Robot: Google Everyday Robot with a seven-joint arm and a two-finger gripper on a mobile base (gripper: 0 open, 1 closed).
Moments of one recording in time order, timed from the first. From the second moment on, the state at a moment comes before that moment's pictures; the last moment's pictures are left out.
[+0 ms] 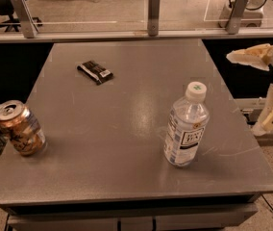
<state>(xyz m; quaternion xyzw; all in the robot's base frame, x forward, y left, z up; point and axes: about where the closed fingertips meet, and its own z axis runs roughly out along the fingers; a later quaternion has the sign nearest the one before) 0.456 -0.216 0.944 -0.66 0.65 0.18 0.32</state>
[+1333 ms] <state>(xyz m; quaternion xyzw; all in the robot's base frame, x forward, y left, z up) 0.405 -0.115 0.951 -0.72 0.57 0.26 0.30</state>
